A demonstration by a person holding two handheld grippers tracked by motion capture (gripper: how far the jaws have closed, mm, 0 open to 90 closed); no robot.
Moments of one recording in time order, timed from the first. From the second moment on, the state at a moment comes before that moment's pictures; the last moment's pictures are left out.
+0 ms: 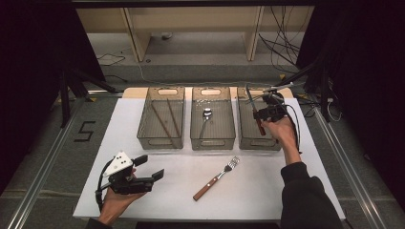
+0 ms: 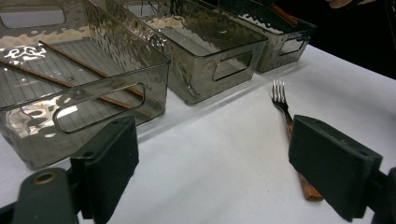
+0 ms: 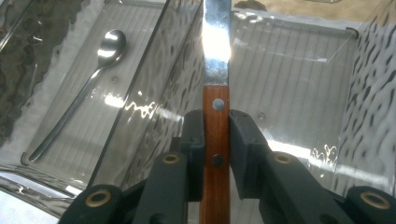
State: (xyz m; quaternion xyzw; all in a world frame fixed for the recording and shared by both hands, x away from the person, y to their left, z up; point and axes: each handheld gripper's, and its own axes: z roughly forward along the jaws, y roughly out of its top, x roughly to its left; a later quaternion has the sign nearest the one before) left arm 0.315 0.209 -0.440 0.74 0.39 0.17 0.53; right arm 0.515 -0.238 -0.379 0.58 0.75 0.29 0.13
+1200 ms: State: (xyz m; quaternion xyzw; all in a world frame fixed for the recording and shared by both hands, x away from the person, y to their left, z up) left arm 0.315 0.208 -0.441 0.74 0.38 0.16 0.53; right arm 0.473 -0.207 -0.365 0.49 0.78 0.37 0.12
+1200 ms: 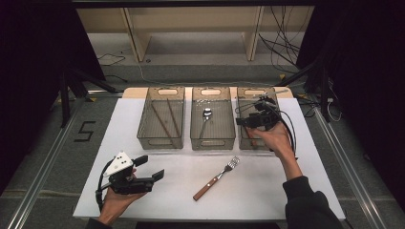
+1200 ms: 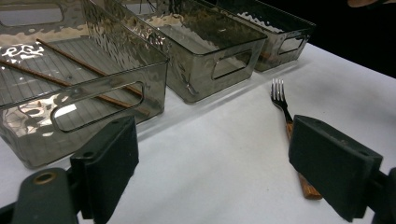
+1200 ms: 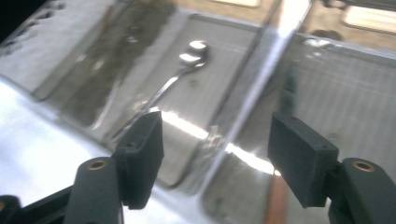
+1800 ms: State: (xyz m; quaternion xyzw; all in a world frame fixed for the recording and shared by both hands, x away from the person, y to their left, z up) left arm 0.315 0.209 -0.440 0.74 0.39 0.16 0.53; right arm 0.403 -0.186 -0.377 0.43 0.79 0.42 0.11
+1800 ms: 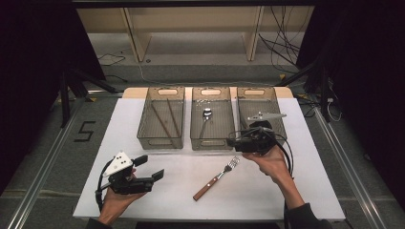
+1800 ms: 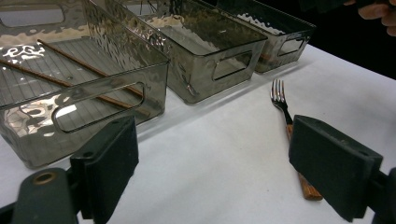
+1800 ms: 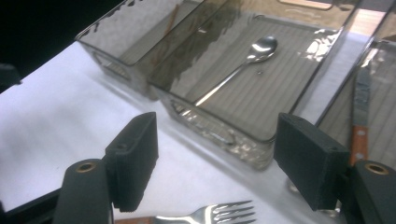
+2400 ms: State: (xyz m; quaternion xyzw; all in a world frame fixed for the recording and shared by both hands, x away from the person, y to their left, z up) left arm 0.315 0.210 -0.441 0.74 0.39 0.17 0.53; right arm 0.369 -0.150 -0.401 0.38 0.82 0.42 0.07
